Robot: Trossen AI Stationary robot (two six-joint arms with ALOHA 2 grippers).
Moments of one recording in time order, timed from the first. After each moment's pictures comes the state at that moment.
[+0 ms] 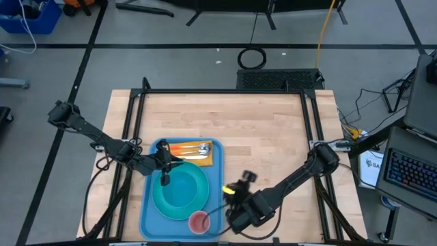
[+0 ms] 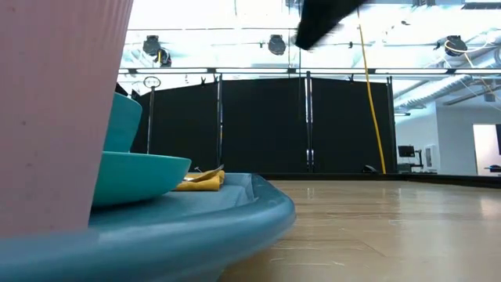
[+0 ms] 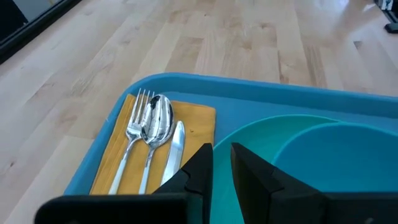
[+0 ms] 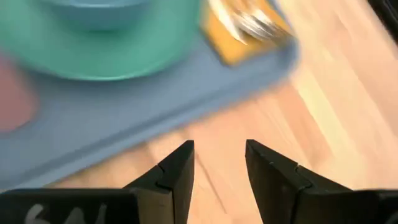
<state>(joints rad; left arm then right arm) -0.51 0.96 0.43 -0.10 -0.54 -0.41 0.60 2.11 1.91 -1.22 0.66 0.90</state>
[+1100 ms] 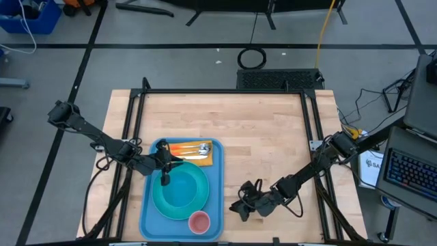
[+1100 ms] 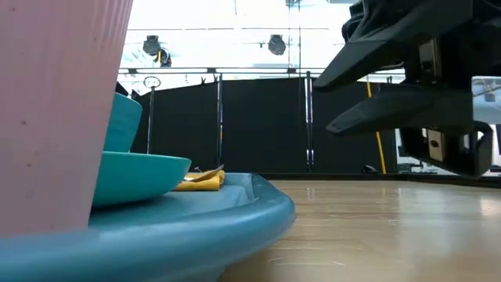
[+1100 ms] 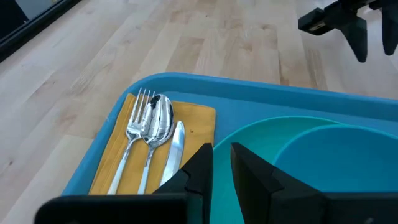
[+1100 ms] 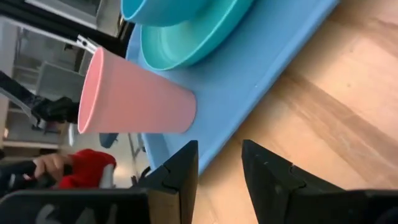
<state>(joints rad) -0.51 0.96 0.43 -0.10 -0.54 -0.42 0.63 1.86 0.86 0.44 0.39 1.38</state>
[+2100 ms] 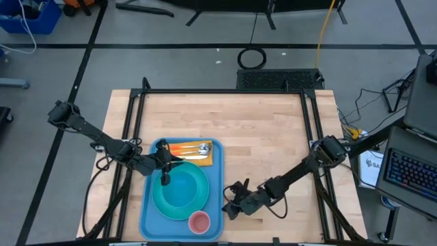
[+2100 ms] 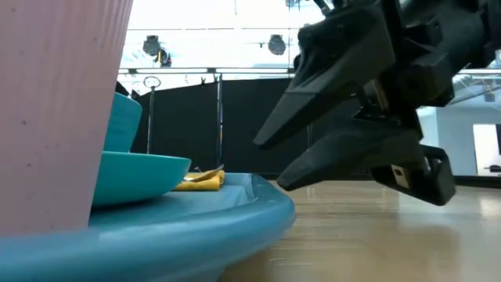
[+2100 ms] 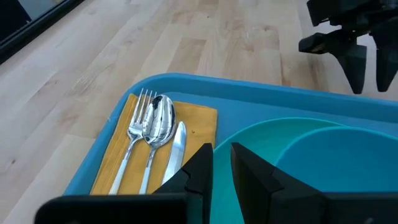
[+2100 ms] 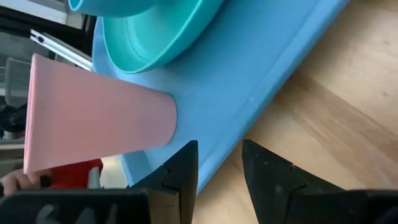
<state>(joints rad) -0.51 0.96 0.43 -0.10 -0.55 -0.42 0.56 1.99 1.02 0.33 0.26 1.44</state>
